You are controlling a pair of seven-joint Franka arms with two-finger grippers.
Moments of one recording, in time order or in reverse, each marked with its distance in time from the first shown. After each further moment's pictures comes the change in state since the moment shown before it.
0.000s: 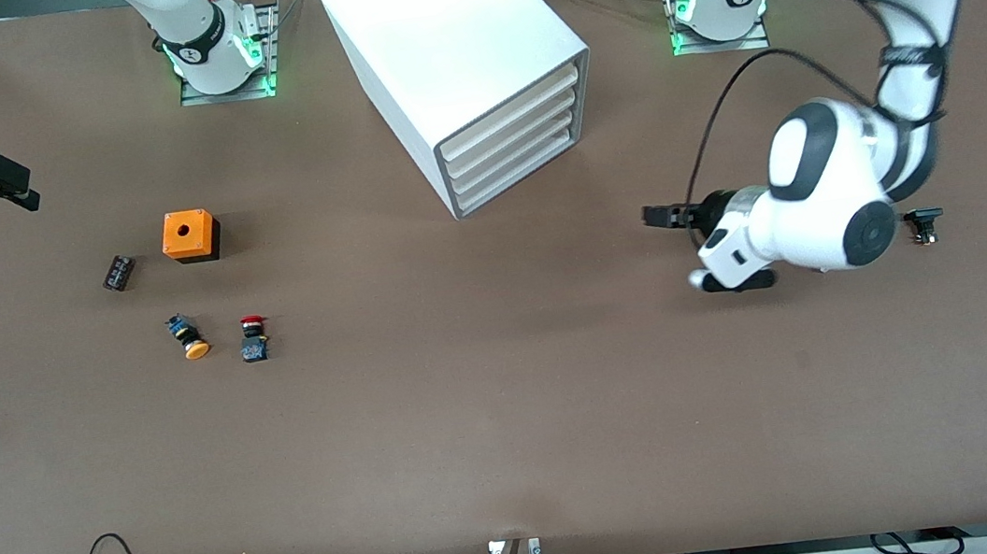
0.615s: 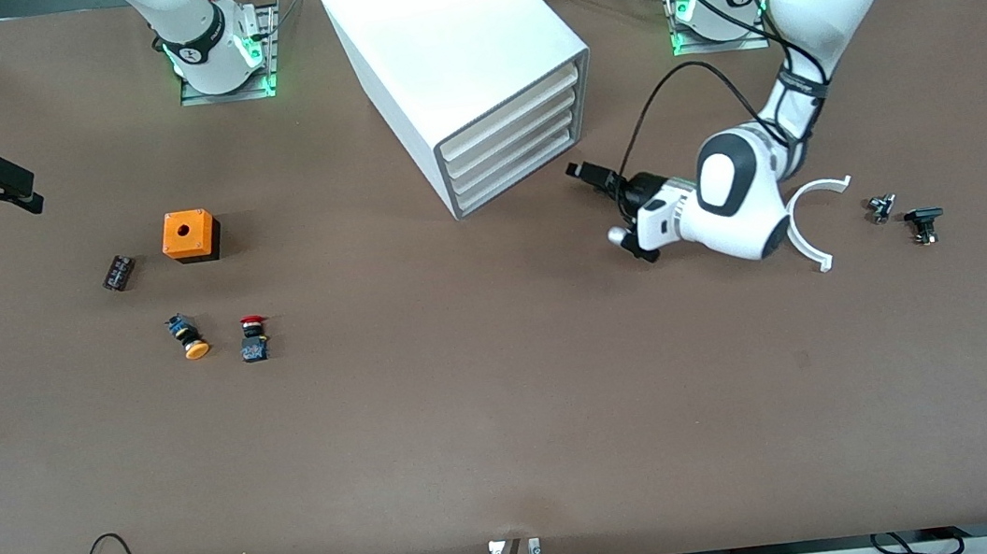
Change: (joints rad) left arm -0.076 0.086 -0.014 -0.300 -0.455 0.091 0.653; right arm 0.000 0.026 -0.001 0.000 0.000 -0.002 0.000
